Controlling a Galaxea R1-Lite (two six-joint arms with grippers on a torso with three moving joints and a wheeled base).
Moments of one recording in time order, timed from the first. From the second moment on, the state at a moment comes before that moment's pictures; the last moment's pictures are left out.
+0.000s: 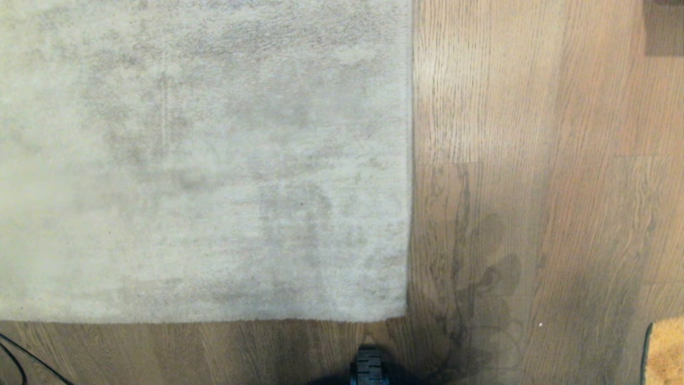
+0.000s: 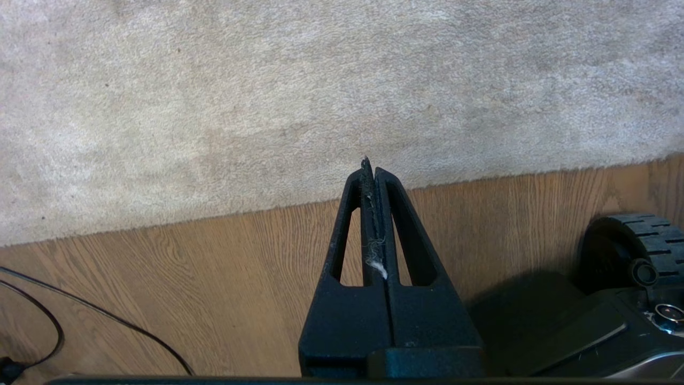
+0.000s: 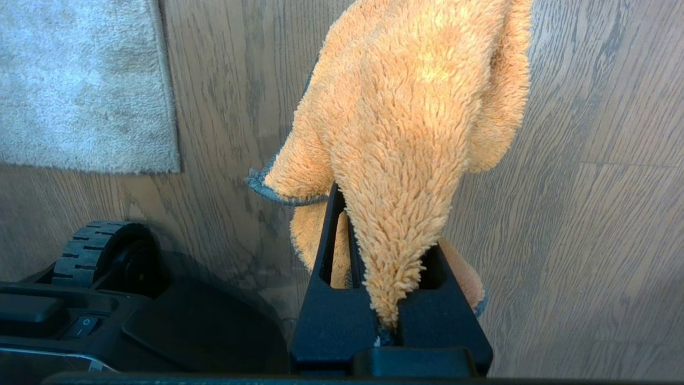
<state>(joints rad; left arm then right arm) 0.00 0.00 -0.02 0.06 -0.02 0.12 0.00 0.00 0.00 0.01 0.04 -0.08</state>
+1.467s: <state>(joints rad) 0.00 0.00 -0.02 0.06 -0.02 0.12 0.00 0.00 0.00 0.01 0.04 -0.08</state>
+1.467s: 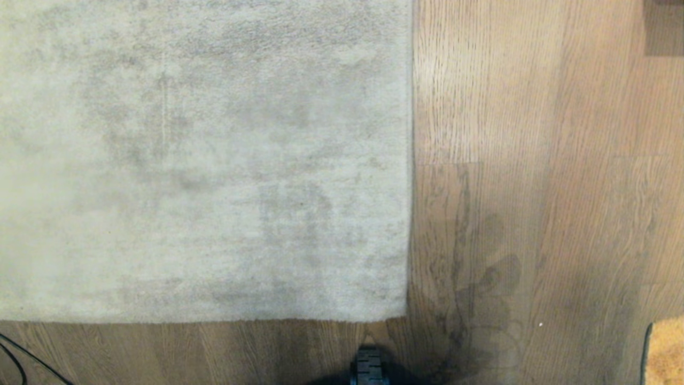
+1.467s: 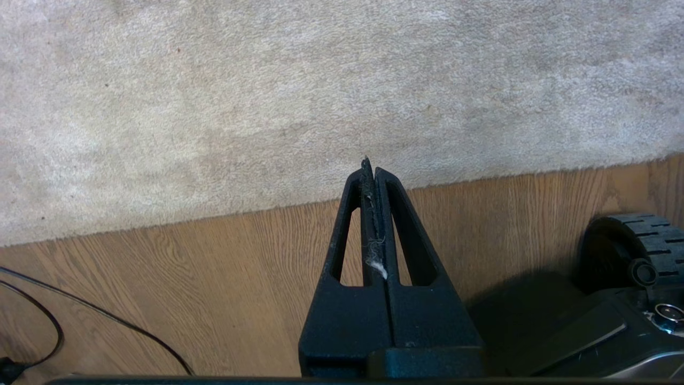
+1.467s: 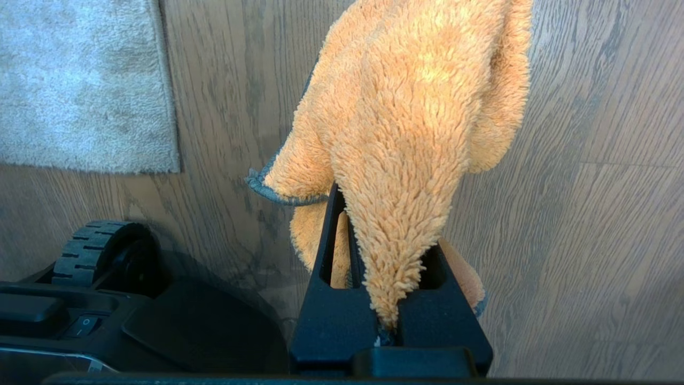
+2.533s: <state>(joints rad) 0.00 0.00 -0.02 0.06 -0.02 0.05 0.00 0.00 0.00 0.01 0.04 -0.08</state>
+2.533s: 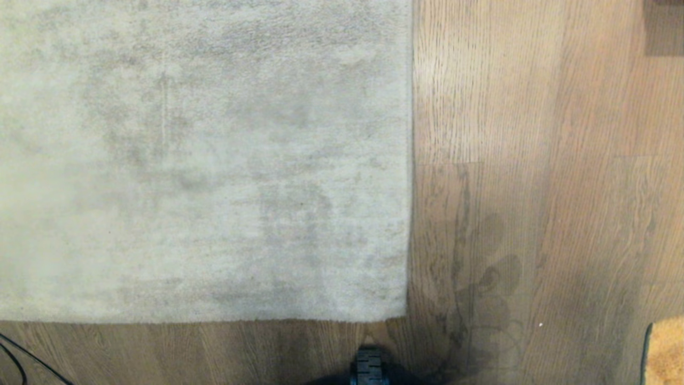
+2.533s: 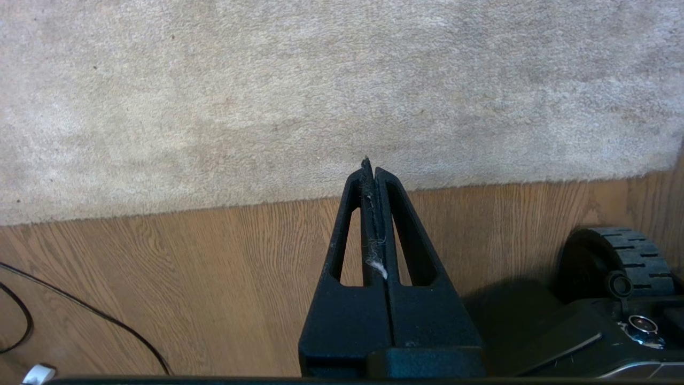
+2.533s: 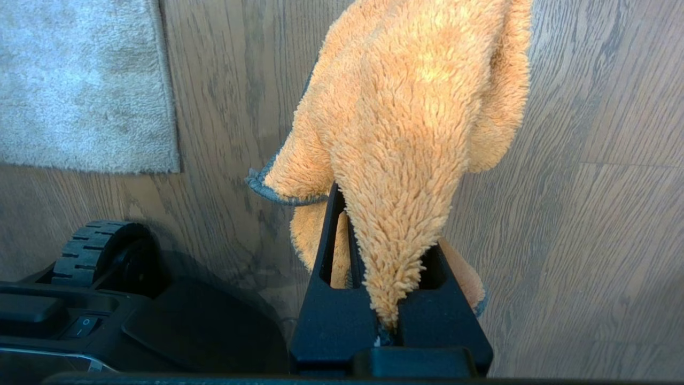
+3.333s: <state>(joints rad) 0.00 0.00 -0.02 0.06 -0.02 0.05 0.00 0.00 0.00 0.01 0.04 -0.08</state>
